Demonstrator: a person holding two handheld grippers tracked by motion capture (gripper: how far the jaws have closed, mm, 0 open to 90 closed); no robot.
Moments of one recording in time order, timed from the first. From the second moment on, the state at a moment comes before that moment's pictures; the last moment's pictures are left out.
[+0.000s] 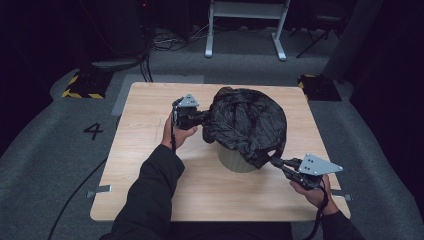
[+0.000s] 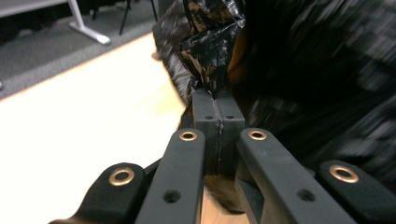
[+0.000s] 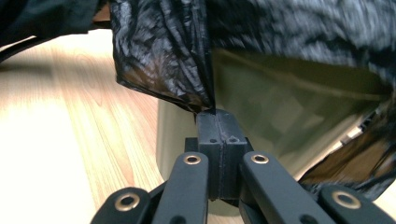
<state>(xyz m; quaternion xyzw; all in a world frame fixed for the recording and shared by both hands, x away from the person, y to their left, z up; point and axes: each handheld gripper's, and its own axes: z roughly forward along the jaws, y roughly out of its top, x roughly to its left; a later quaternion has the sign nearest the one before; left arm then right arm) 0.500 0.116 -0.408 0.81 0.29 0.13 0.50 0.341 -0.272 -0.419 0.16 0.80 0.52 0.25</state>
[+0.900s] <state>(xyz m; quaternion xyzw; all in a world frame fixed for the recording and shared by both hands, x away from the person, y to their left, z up) 0.468 0.154 -0.354 0.70 0.31 0.15 0.62 0.387 -0.320 -0.418 0.28 0.76 0.51 0.30</state>
